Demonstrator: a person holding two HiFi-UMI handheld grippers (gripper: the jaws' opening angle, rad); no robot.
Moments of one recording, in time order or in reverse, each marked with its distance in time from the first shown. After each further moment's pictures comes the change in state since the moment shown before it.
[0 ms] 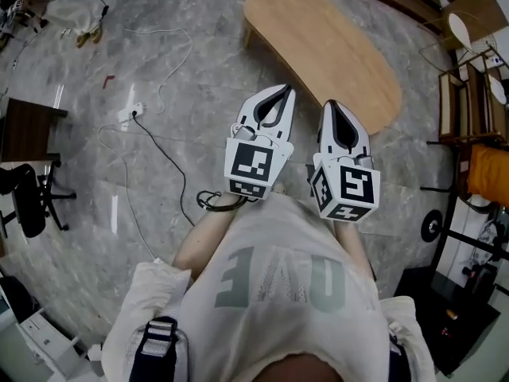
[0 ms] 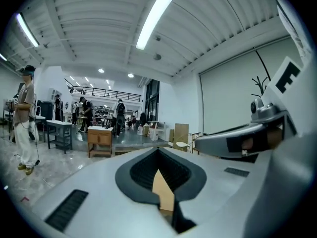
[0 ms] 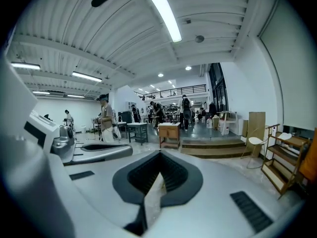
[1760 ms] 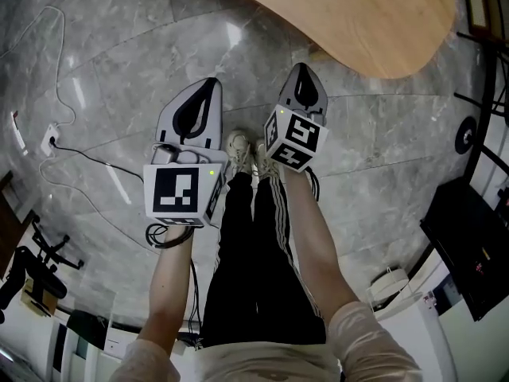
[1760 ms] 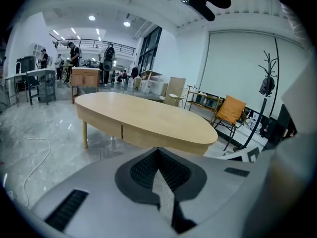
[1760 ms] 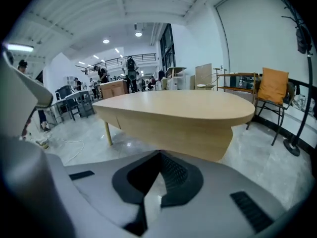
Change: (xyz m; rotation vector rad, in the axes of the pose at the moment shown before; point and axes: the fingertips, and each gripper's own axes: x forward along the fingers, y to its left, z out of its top) left arm 0.171 0.017 -0.457 -0.123 0.488 -0.174; right arm 0.192 -0.188 -0.550 0.273 0.339 -0.561
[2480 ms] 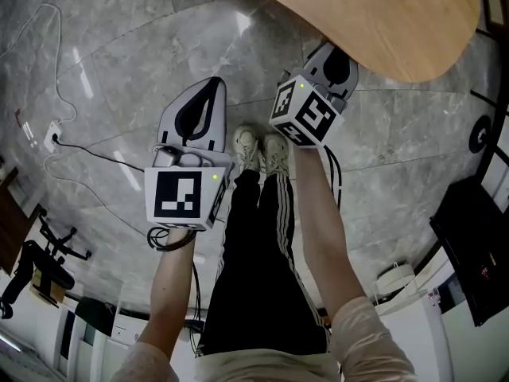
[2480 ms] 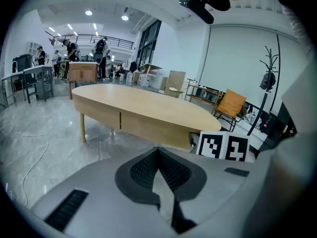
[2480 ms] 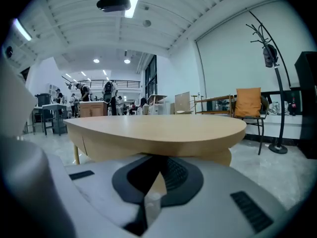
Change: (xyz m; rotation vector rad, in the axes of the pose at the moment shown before) left arm 0.030 0.002 -0.028 -0.008 0.048 -0.012; right arm 0.040 -0.045 0.049 0.076 -0.341 -0.242
